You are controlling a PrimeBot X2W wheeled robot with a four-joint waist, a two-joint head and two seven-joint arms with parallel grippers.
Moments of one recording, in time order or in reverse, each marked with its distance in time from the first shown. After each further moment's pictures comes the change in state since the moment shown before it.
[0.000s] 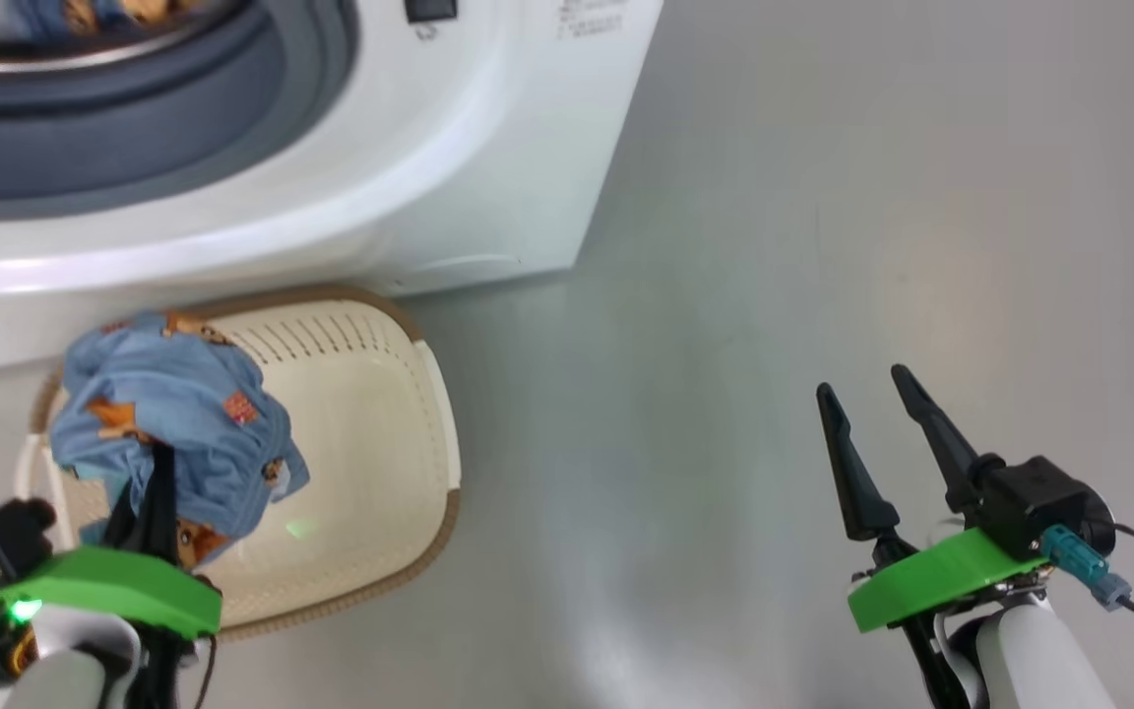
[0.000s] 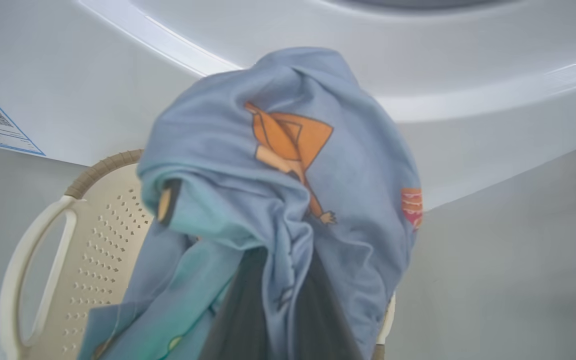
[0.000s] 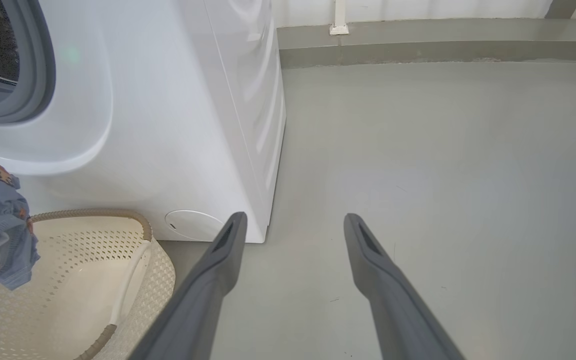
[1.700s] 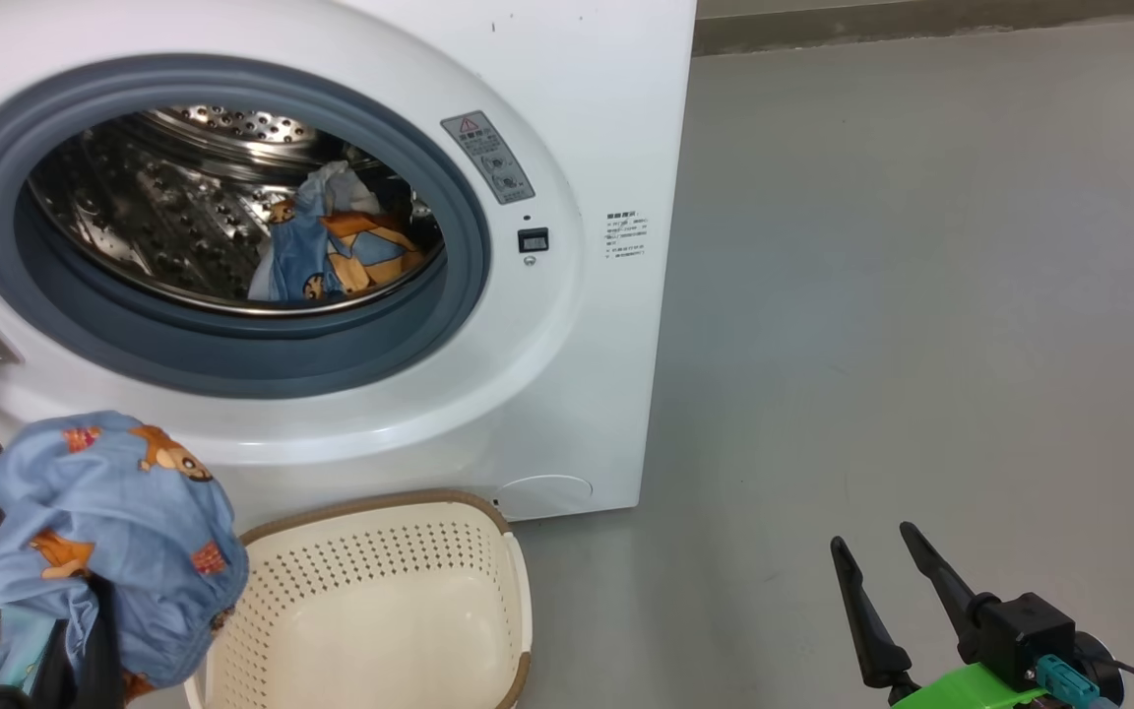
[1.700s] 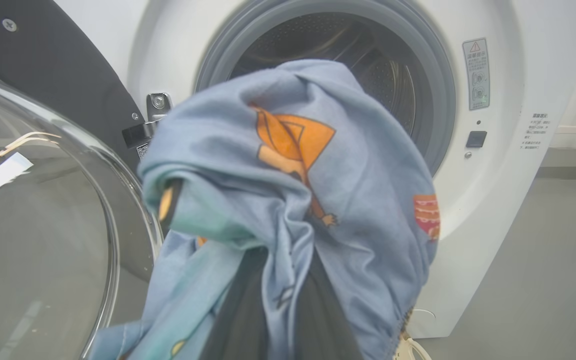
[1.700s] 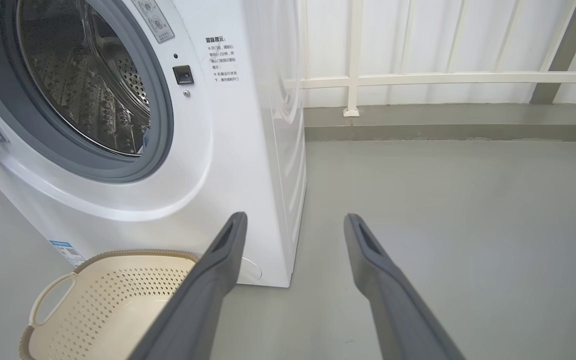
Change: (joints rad) left arm 0.476 -0.174 0.383 -0.534 0.599 0.000 0.000; right arm 0.218 0.001 -0.014 0.024 -0.012 0.000 0.000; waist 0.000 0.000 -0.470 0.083
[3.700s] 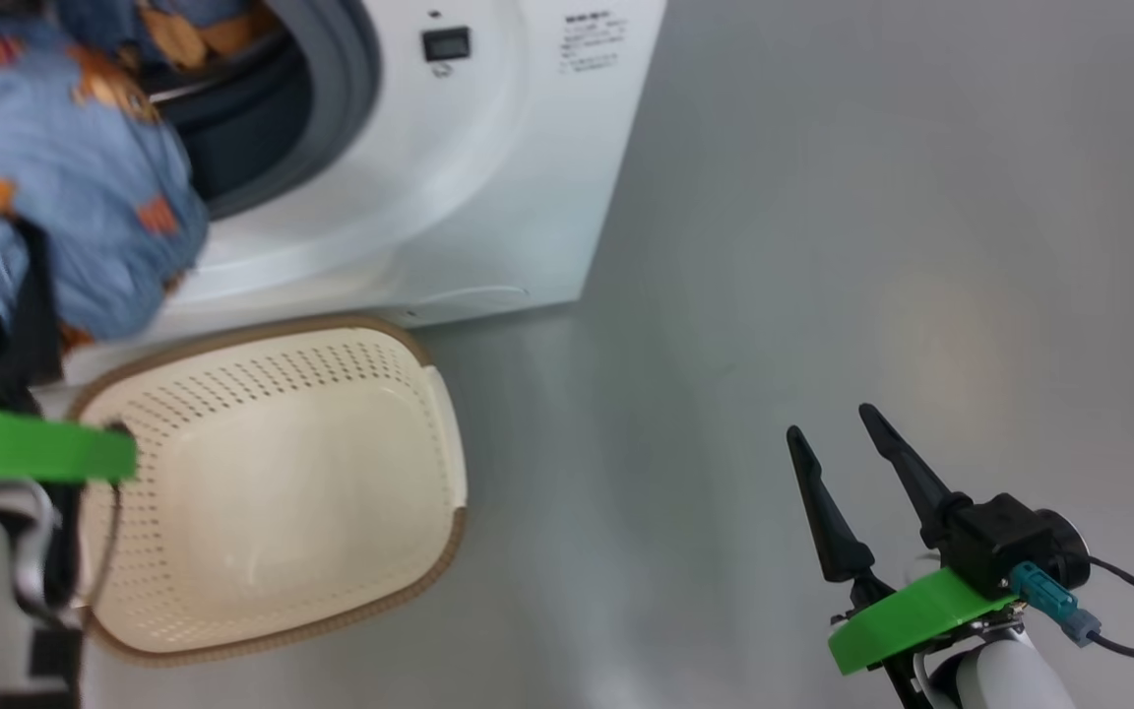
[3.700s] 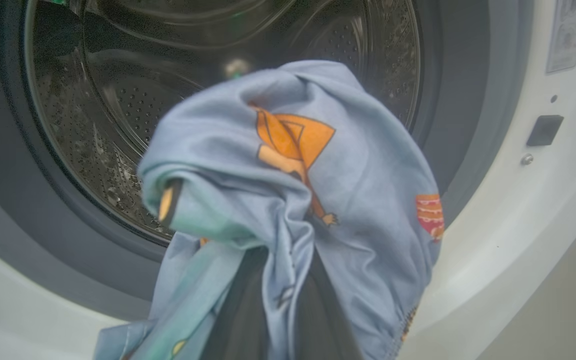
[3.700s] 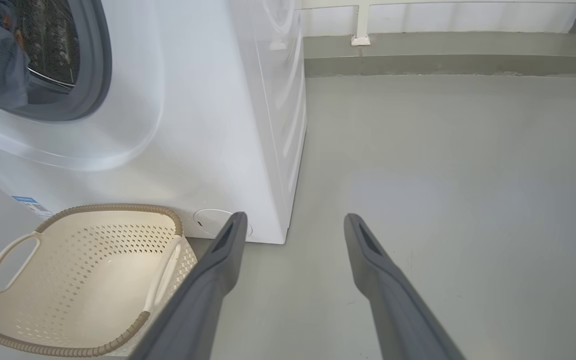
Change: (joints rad) left arm -0.567 0.088 -0.063 0.214 -0.002 0.000 -0.007; right arm -0.152 -0.001 0.064 -0.048 -0.008 0.000 0.000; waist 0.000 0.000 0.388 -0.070
